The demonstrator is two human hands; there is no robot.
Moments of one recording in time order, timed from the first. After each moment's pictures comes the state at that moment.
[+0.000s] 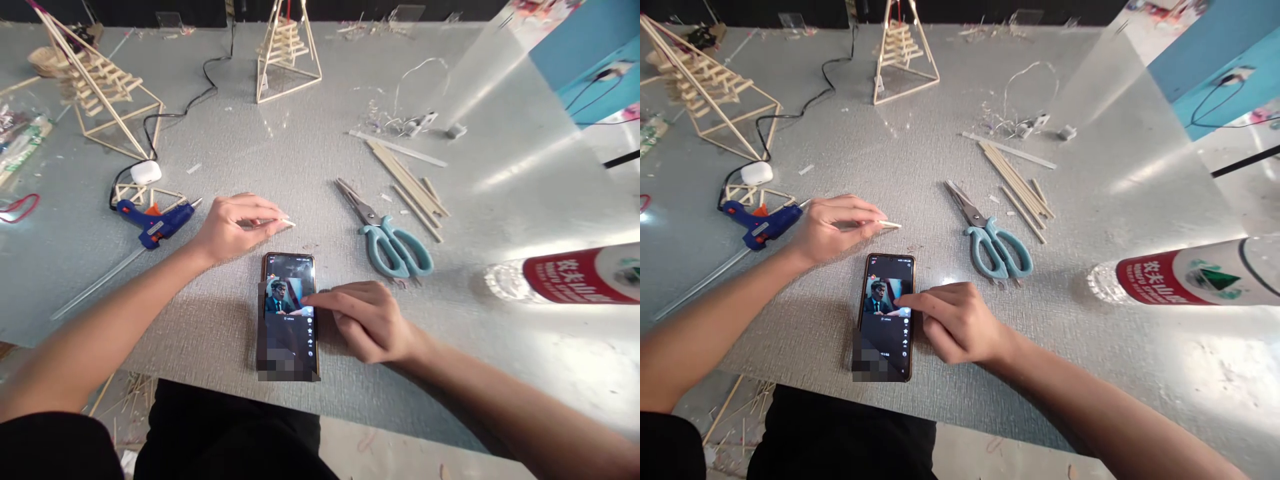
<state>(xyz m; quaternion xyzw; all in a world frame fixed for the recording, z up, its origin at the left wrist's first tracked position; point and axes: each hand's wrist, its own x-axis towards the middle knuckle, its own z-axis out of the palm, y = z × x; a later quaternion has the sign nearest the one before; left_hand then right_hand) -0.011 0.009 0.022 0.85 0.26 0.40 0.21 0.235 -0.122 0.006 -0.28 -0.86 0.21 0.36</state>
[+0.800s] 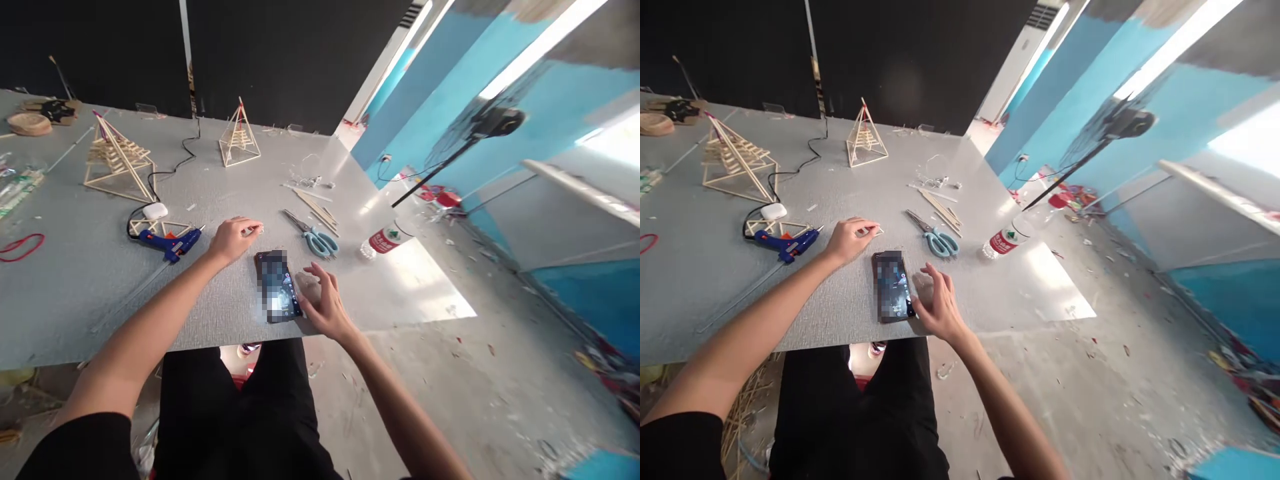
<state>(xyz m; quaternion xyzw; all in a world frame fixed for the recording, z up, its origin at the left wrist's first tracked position) -0.028 0.023 0.000 0.82 0.29 0.43 0.25 0.182 -0.214 -0.007 -0.61 -0.71 0.06 0.34</state>
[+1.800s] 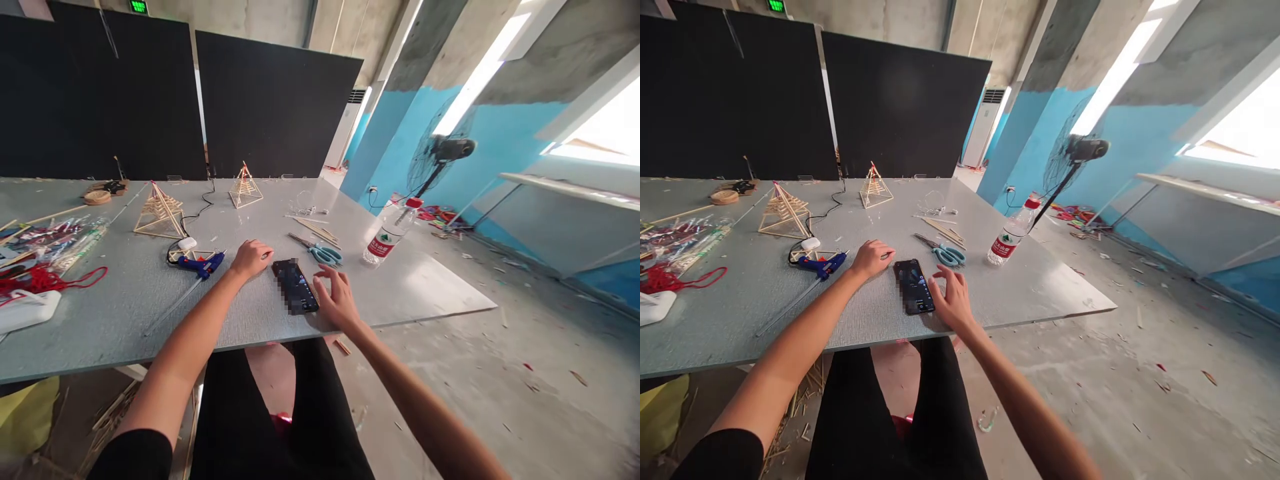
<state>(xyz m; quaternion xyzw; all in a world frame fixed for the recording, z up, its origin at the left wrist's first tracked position) -0.039 0.034 -0.014 0.92 0.25 0.31 0.04 0.150 -0.194 -0.016 -0.67 -0.61 -0.06 0.42</state>
